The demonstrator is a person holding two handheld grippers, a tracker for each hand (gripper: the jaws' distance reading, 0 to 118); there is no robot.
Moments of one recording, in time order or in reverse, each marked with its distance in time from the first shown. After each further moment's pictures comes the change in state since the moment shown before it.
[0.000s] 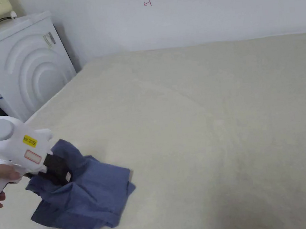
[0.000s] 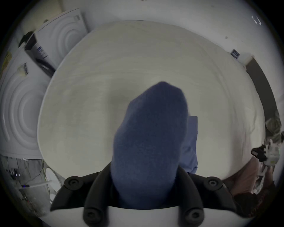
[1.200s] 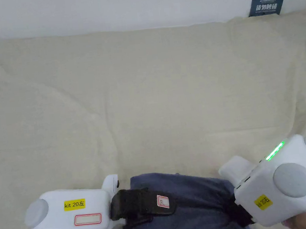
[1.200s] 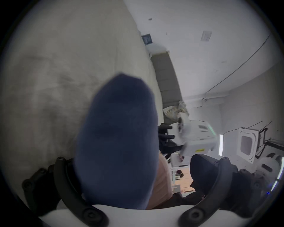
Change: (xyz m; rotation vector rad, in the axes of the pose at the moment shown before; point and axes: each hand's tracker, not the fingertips) left arm 0.388 -0.087 -0.159 -0.228 -1.273 0.009; right arm 0.108 -0.009 -0.022 -0.230 -0.162 0.055
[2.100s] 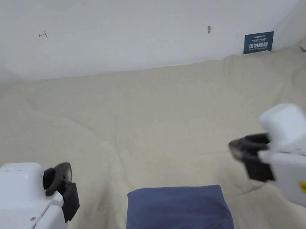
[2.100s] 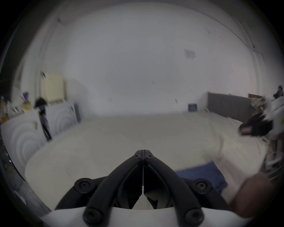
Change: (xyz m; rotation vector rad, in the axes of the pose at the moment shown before) left arm 0.204 -0.143 0.075 0.853 1.068 -0.745; right arm -0.032 -0.054 0.156 0.622 -0.084 -0.023
